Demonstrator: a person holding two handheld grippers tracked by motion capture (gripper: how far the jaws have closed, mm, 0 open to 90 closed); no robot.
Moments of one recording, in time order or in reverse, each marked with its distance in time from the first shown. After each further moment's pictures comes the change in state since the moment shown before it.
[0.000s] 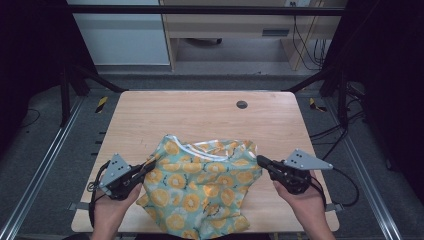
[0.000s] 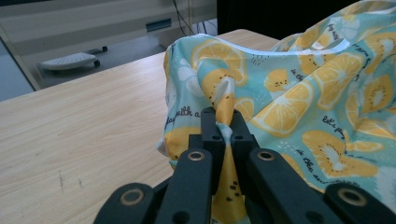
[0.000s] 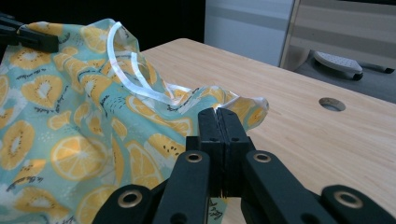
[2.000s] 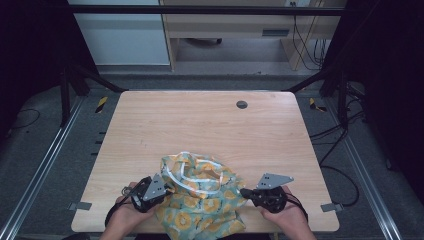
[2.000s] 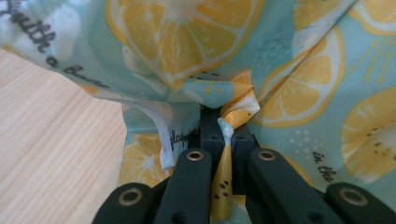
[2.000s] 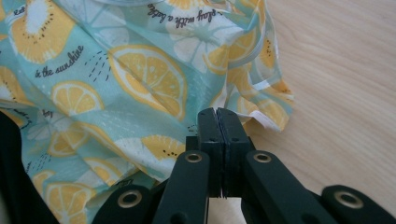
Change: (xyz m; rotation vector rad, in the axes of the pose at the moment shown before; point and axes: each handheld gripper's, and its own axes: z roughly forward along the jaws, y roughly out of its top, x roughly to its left) left arm -0.021 -0.064 0.066 0.379 -0.192 0.340; right arm 0.021 -0.081 0.047 0.324 0.199 -0.027
